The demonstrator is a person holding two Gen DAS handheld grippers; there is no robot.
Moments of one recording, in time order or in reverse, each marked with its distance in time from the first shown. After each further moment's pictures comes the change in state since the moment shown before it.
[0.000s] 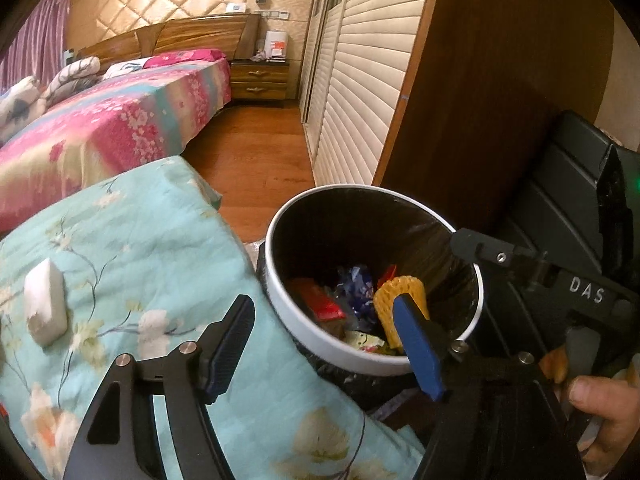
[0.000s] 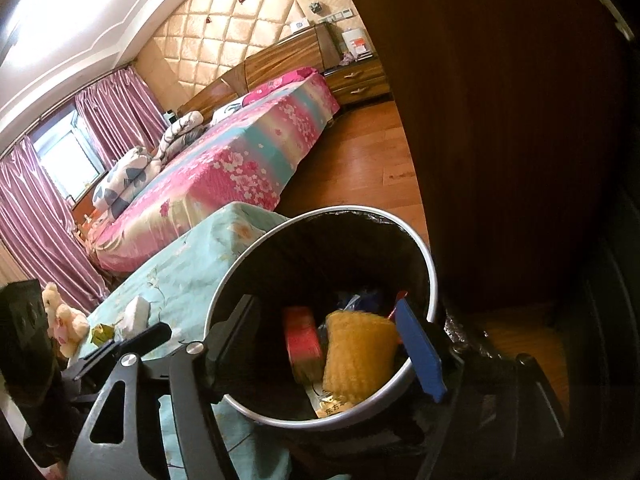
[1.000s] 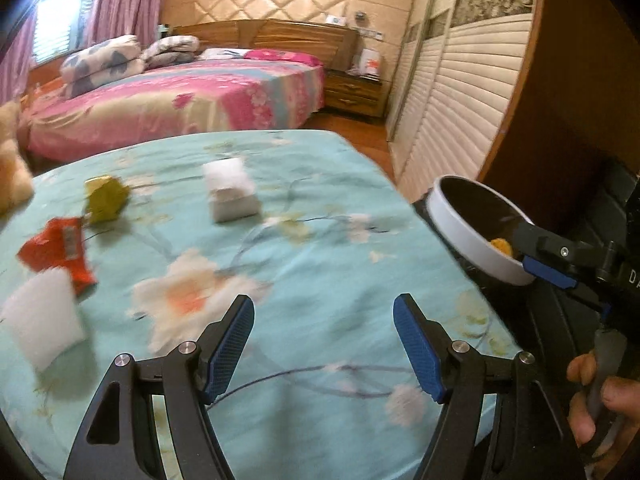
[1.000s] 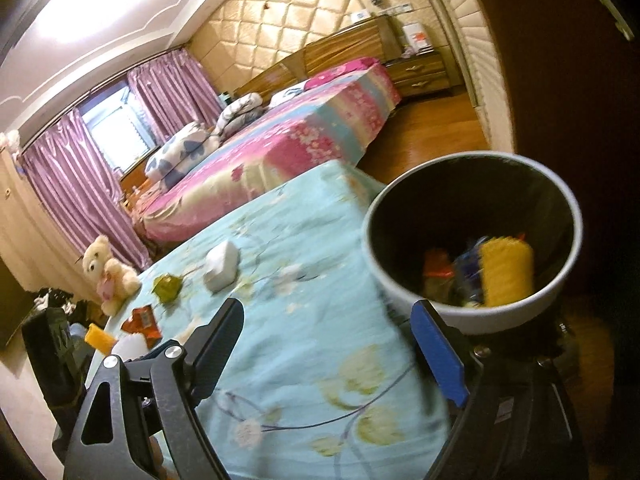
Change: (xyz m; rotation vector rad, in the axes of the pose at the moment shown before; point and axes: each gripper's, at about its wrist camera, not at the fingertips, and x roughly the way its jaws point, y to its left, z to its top) left arm -0.129 0.086 -0.105 -0.205 -0.080 0.218; right arm 0.005 0.108 -0.066 -0.100 0.044 0.184
